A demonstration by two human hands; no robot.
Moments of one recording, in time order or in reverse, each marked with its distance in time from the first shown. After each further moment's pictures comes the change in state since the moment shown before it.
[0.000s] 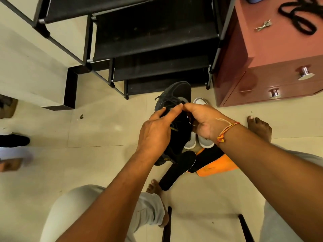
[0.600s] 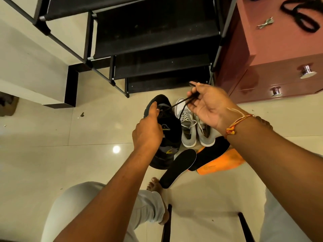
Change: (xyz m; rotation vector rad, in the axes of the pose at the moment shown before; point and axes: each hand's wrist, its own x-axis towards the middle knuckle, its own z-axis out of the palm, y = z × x) left_hand 0.003 -0.005 -0.006 -0.001 -0.083 -0.441; right_hand -0.011 -0.031 0.000 0.474 -0.040 -0.160
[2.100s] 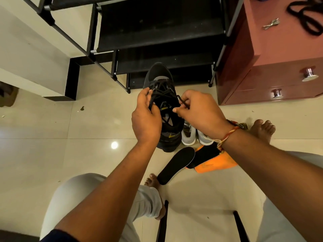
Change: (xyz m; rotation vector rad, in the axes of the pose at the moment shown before) left_hand -0.004 0.015 -0.010 -0.602 0.382 -0.093; right_hand -0.032 0.022 0.003 -1.515 -0.082 -0.624
